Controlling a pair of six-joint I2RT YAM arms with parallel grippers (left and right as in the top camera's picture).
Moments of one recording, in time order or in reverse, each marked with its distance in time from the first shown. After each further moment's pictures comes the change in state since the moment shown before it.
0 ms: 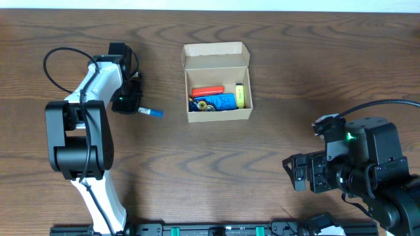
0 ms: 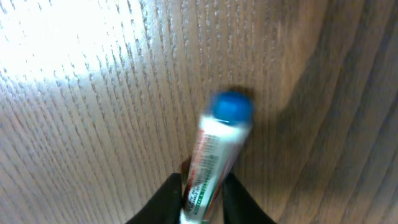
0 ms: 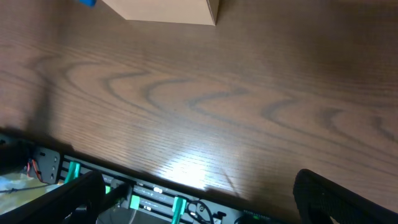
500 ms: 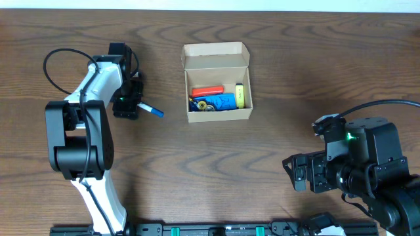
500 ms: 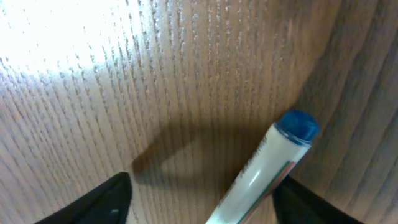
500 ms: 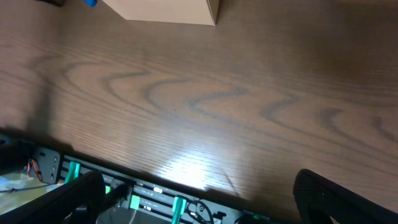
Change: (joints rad) left arm 0.000 0.000 0.000 -0.003 0.009 -0.046; right arm 0.000 0.000 0.000 0.000 0.000 0.000
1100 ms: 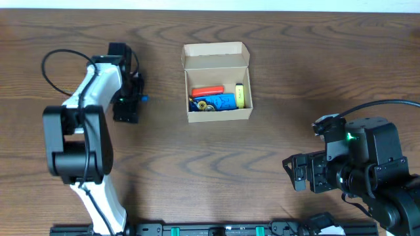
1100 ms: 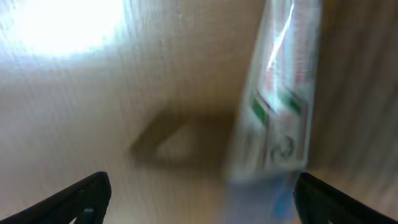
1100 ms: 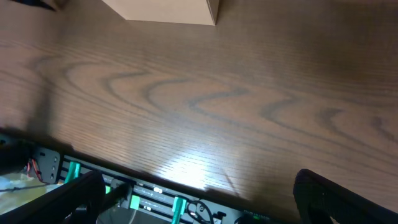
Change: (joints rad) left arm -0.006 -0.031 -0.017 -0.008 0.022 -0.003; right arm 0.000 0.000 0.000 0.000 0.000 0.000
